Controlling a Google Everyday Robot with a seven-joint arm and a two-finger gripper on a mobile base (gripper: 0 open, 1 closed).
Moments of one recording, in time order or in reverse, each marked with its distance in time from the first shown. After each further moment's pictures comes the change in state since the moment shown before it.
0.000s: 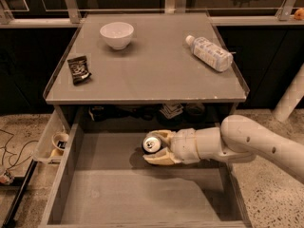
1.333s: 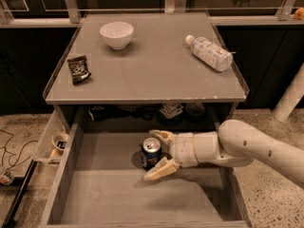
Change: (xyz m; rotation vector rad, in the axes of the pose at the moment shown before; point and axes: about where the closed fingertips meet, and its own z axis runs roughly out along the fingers) arm 0.015 0.004 0.009 -0.003 -0.001 0.016
